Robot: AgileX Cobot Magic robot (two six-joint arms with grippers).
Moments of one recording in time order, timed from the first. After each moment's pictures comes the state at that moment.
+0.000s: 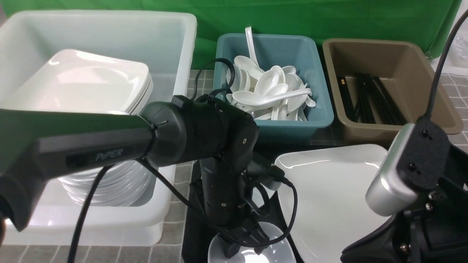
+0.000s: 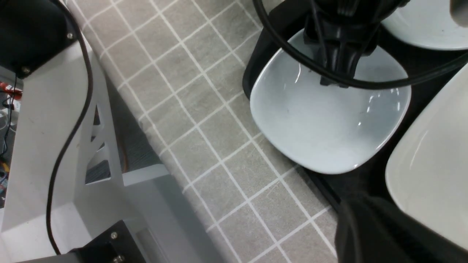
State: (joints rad) right arm 0.76 1.00 -0.91 0.31 0.84 -0.23; left arm -0.75 1.96 -1.33 -0.09 1.07 0.11
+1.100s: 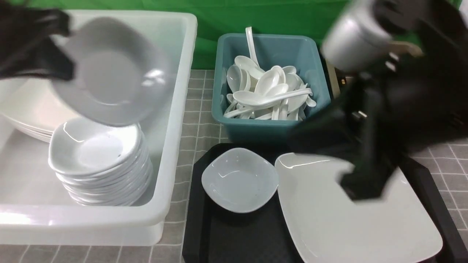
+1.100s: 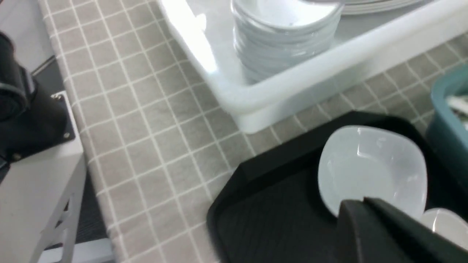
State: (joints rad) right arm 0.76 1.27 -1.36 0.31 0.83 -0.41; left arm 0.13 1.25 -1.28 -0.42 1.07 0.05
